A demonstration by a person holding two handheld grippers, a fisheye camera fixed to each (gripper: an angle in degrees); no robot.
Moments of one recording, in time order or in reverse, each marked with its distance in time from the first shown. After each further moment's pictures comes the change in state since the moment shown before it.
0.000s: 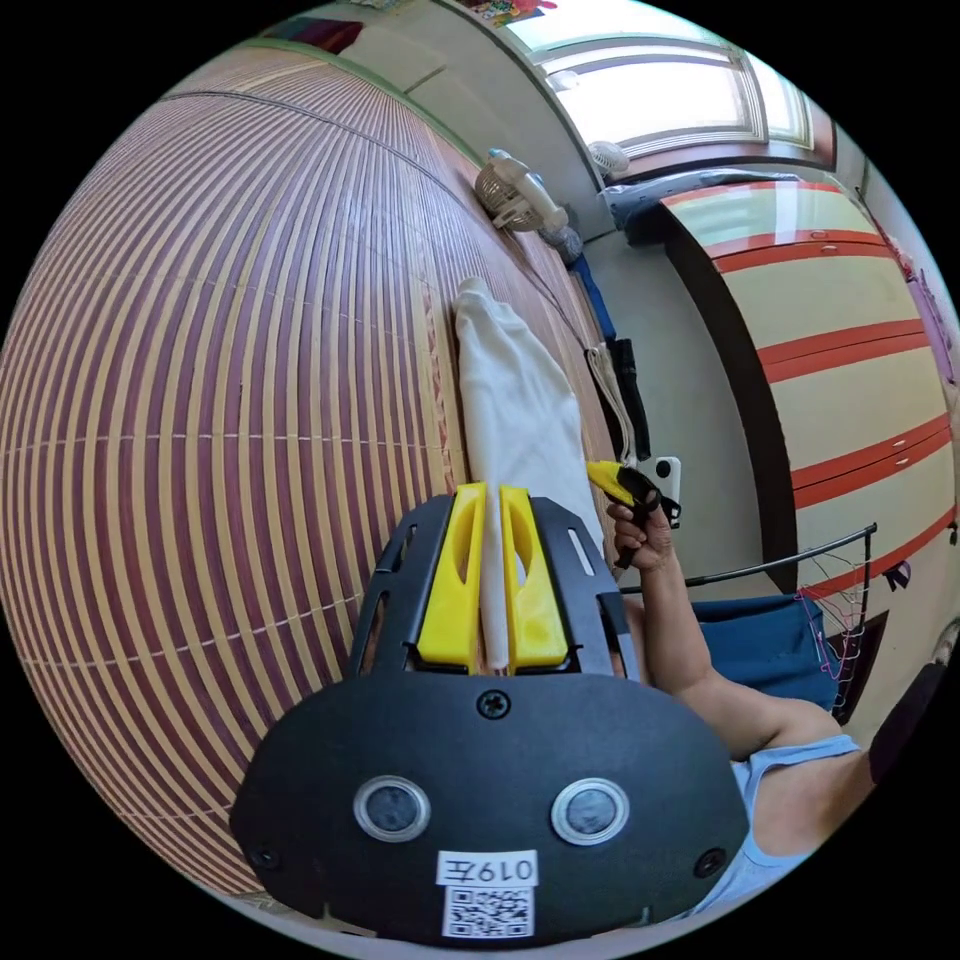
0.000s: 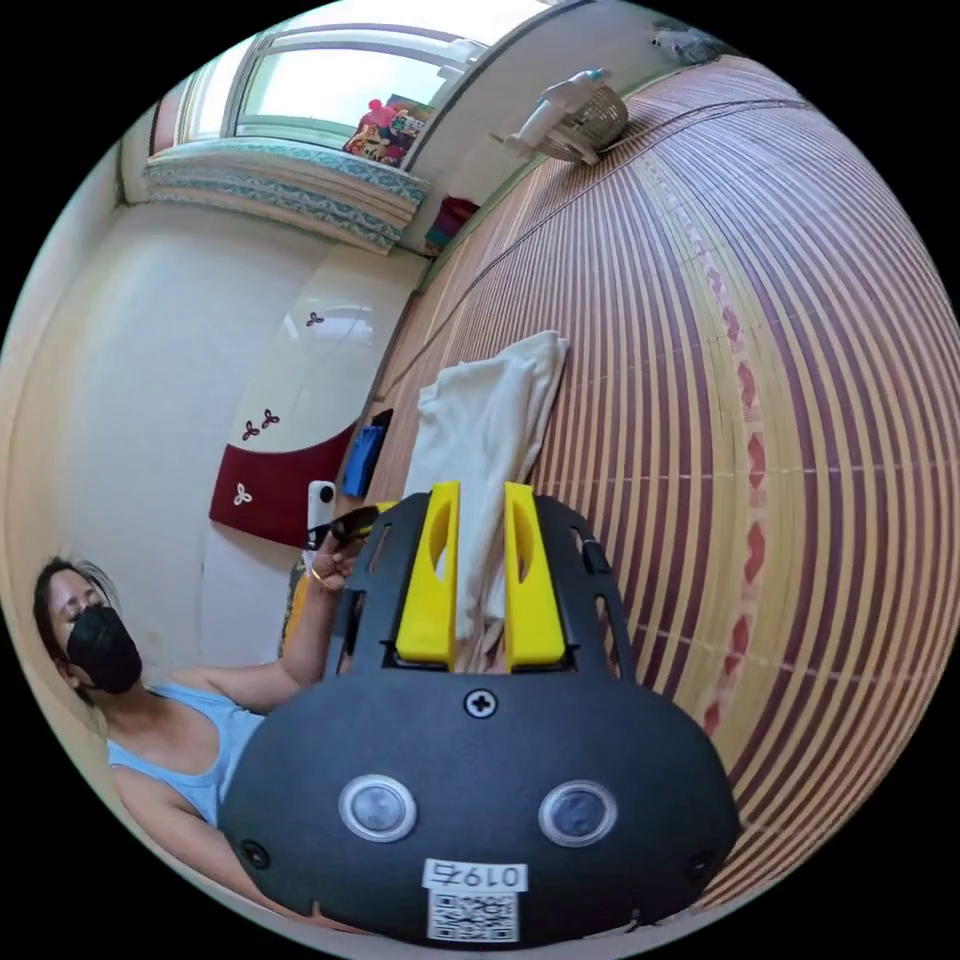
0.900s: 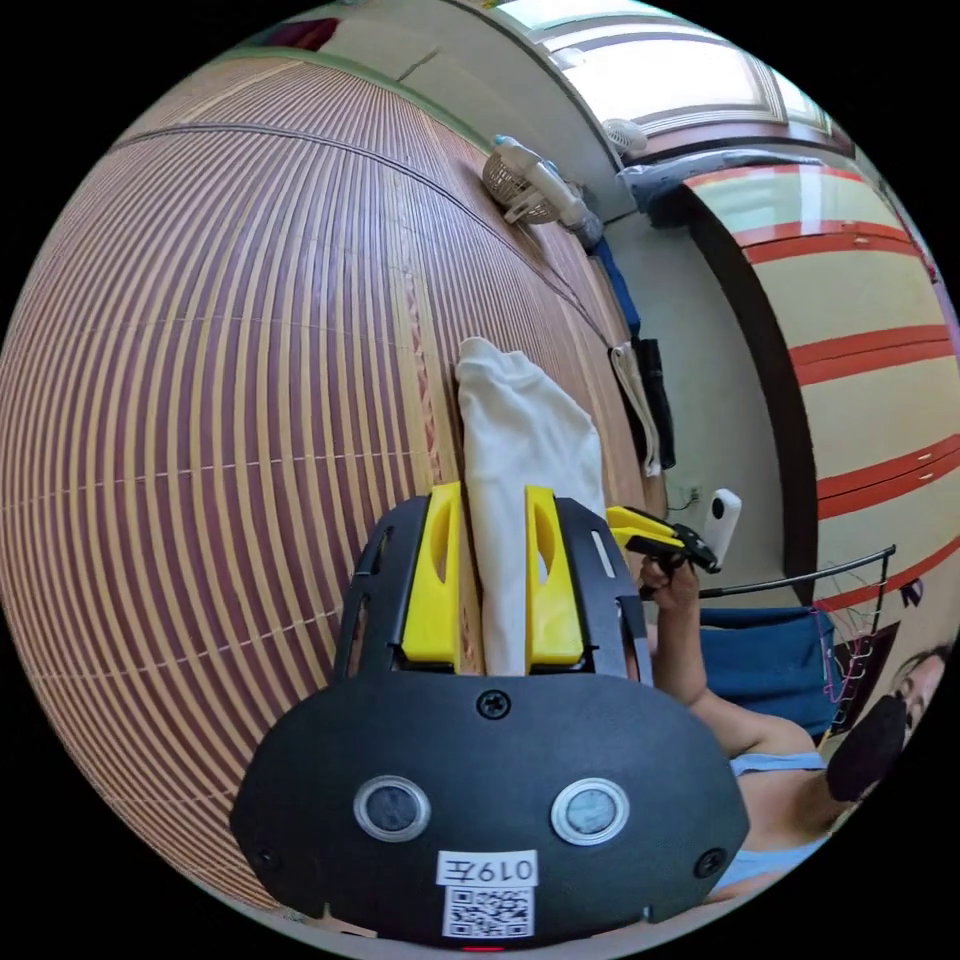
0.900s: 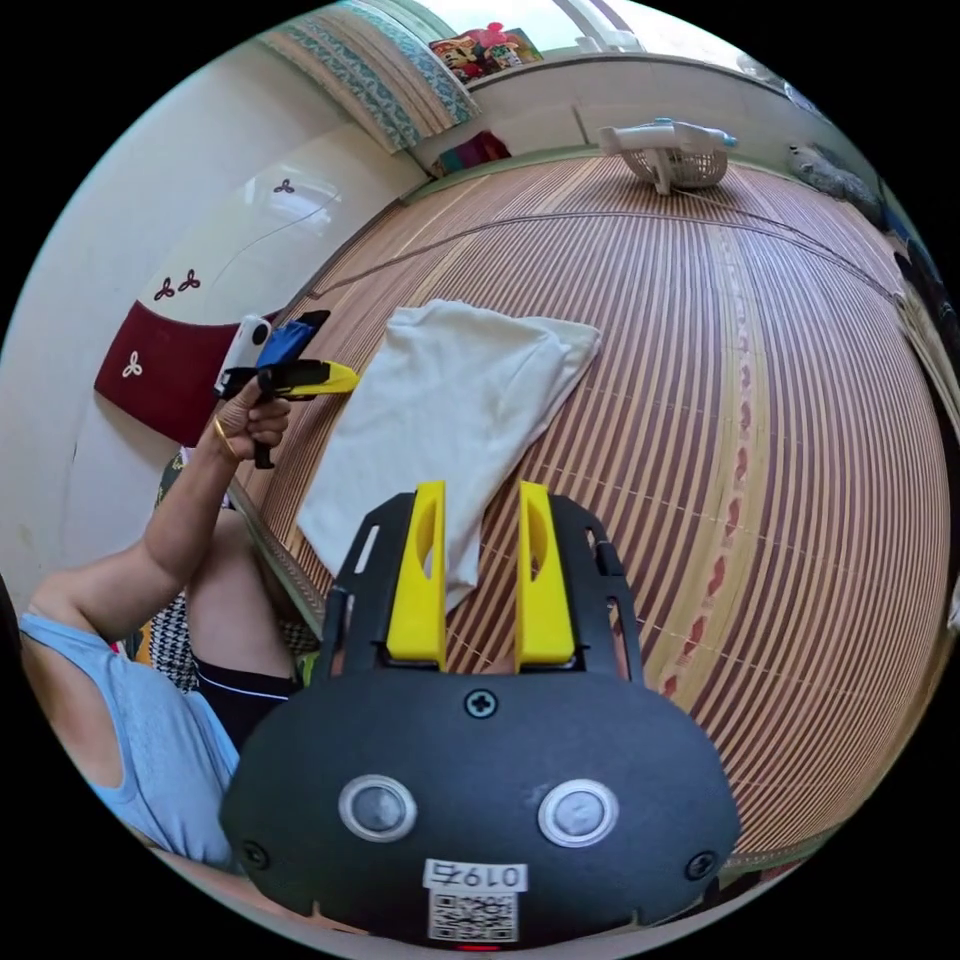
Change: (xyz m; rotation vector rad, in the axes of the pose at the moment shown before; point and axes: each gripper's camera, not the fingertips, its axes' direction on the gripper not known) left arm 0.059 -0.033 0.090 -0.277 -0.738 -0.242; right arm -0.054 0.015 0.078 -0.101 0.369 -0.346
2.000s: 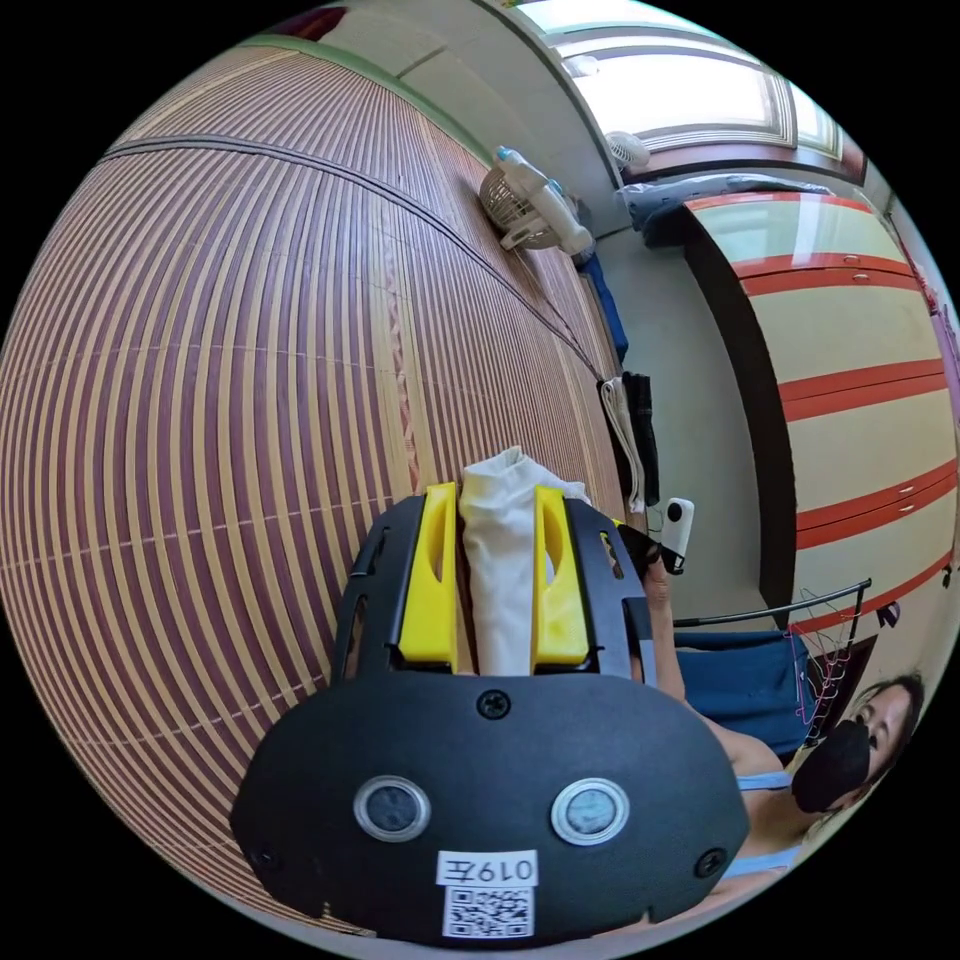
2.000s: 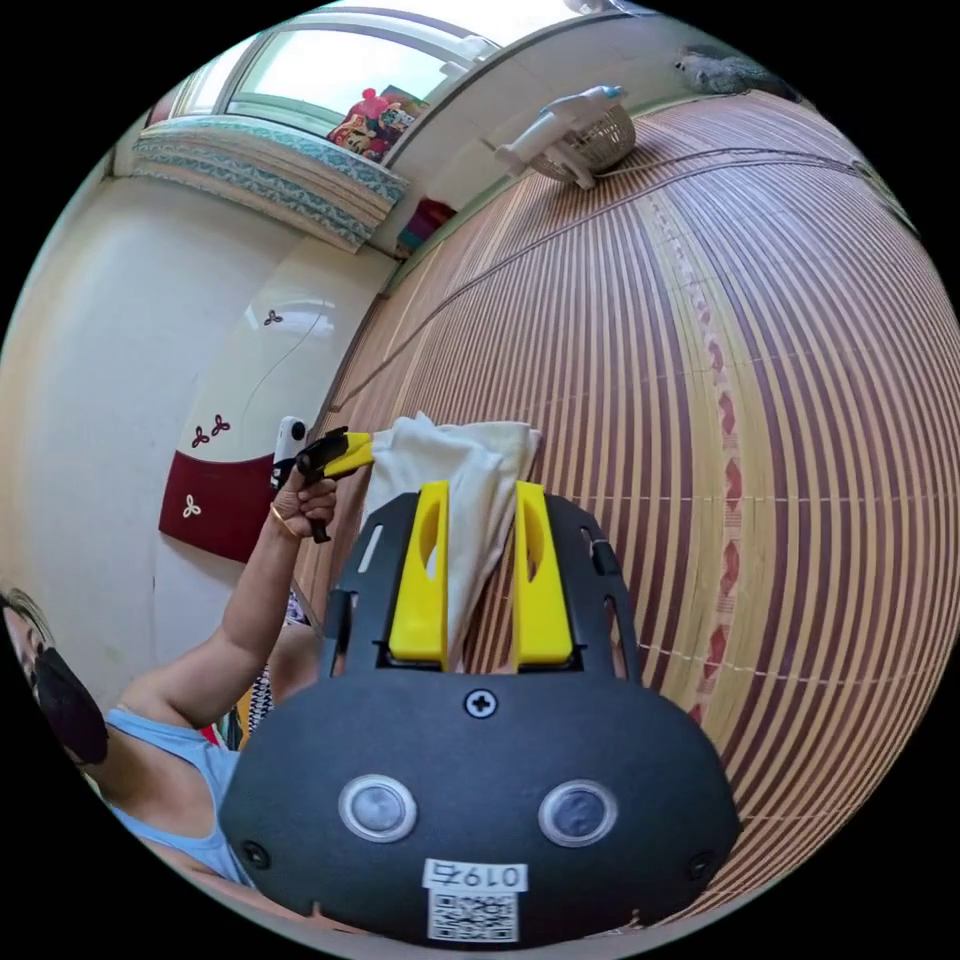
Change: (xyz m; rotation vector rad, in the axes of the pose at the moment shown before) left arm -0.008 -0.102 -0.018 0.001 0.061 -0.011; right arm 0.135 -0.065 -0.023 0.153 -0.256 0.263
